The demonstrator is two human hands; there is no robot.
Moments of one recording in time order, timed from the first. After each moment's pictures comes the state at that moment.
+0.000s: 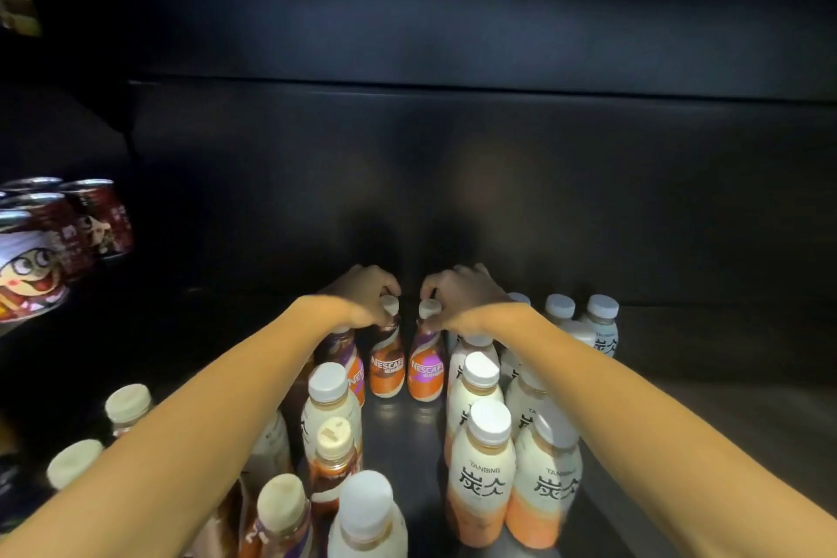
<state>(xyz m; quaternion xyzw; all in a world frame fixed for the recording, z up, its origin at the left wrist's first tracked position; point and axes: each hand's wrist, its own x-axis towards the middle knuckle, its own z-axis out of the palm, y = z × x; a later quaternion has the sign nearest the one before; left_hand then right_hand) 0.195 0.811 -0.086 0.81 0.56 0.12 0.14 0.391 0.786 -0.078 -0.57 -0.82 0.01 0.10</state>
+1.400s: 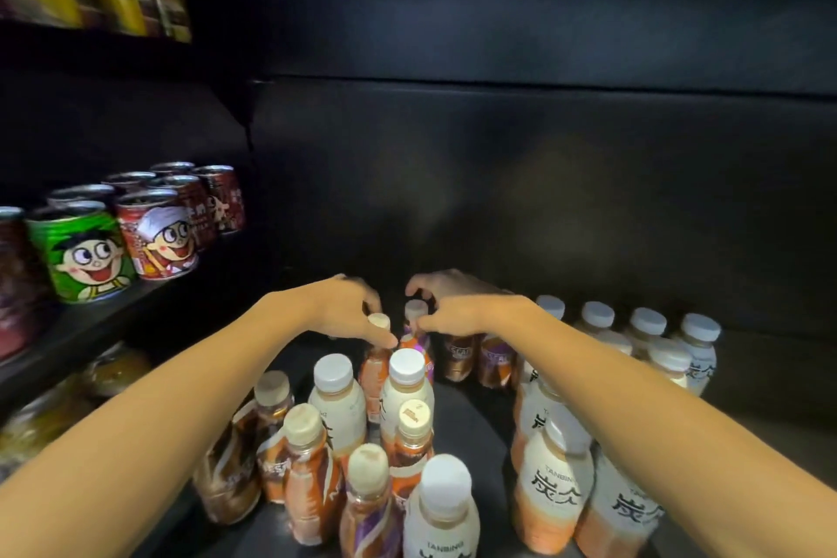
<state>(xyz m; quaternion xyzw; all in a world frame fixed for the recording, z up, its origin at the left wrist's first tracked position) 0.085 0.752 -0.070 0.77 0.61 0.01 0.17 0.296 0.778 -0.063 -0.46 -0.87 0.14 0.05</state>
